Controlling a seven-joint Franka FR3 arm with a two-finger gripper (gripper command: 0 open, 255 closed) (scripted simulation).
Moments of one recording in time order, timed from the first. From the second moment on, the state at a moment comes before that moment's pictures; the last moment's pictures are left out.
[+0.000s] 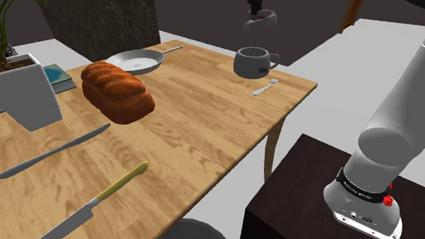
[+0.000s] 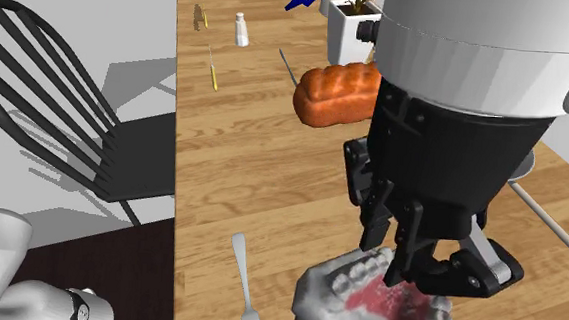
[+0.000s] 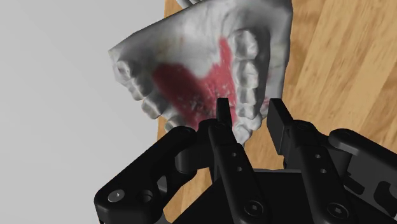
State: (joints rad) arm -0.24 0.00 0.03 -1.43 -0.15 1.48 -0.34
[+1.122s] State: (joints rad) arm -0.24 -0.07 0.02 -1.75 -0.15 1.72 -0.32
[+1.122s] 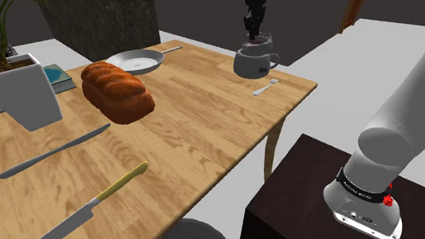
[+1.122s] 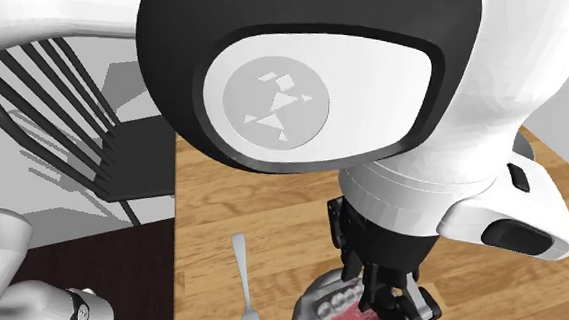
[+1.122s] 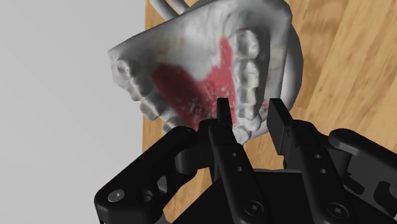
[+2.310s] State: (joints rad) arm -0.24 -0.06 0.02 -1.71 -0.15 1.70 -0.32
